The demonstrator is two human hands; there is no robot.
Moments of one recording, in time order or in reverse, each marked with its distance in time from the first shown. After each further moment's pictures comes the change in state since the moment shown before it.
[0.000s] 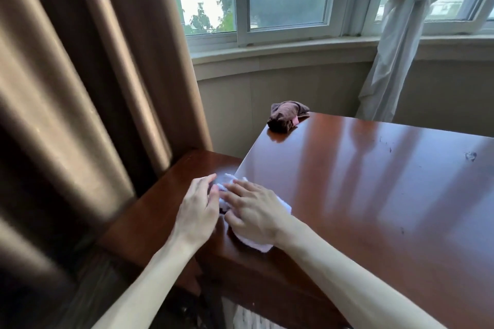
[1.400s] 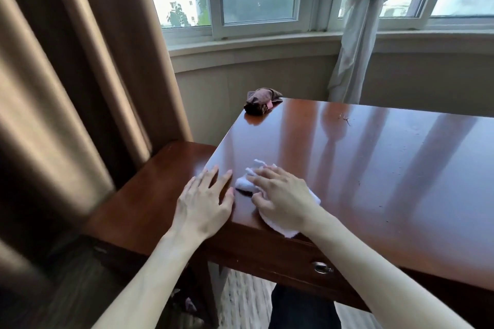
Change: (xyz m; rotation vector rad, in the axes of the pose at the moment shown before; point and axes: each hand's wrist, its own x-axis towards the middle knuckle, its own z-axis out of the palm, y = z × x) left_hand -0.056 0.014 0.023 0.492 -0.182 0.212; right_hand -0.107 0.004 -0.030 -0.022 0.106 0.255
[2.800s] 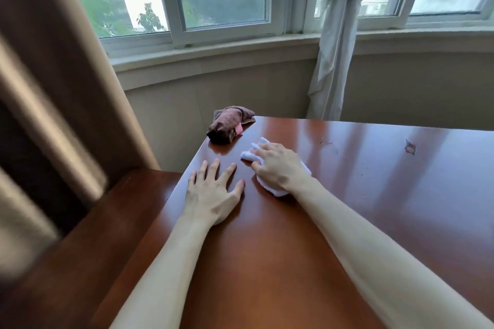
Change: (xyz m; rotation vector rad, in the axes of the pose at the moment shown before) left_hand 0.196 0.073 0.057 0.027 -0.239 -0.027; right_hand 0.168 0.180 -0.006 -0.078 -0.114 0.264
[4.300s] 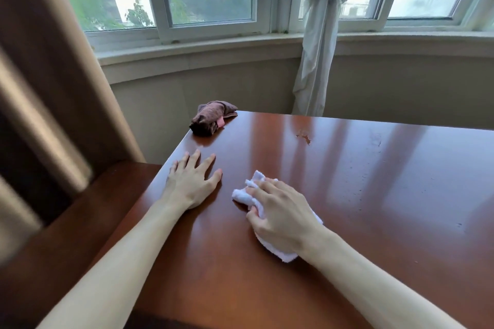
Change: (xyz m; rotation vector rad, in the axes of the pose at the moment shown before) left_hand -0.008 0.002 -0.006 0.050 -0.010 0.017; right_hand -0.169 -0.014 -0.018 -0.017 0.029 -0.082
